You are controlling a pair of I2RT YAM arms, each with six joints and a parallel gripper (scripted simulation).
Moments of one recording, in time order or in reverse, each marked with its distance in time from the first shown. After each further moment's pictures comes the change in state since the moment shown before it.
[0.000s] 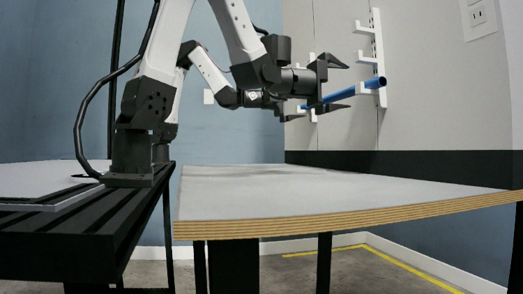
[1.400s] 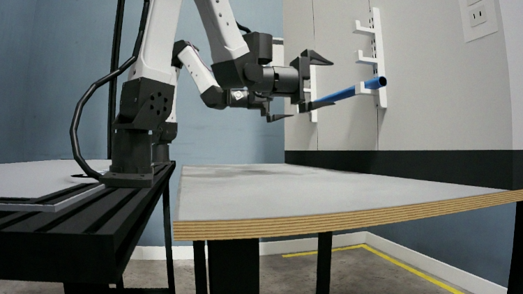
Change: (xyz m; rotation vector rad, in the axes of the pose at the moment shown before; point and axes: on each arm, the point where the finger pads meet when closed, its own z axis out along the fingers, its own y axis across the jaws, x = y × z) left arm 0.000 0.000 -0.044 0.003 0.002 0.002; right arm 0.000 -0.003 -0.043 0.015 0.004 0.008
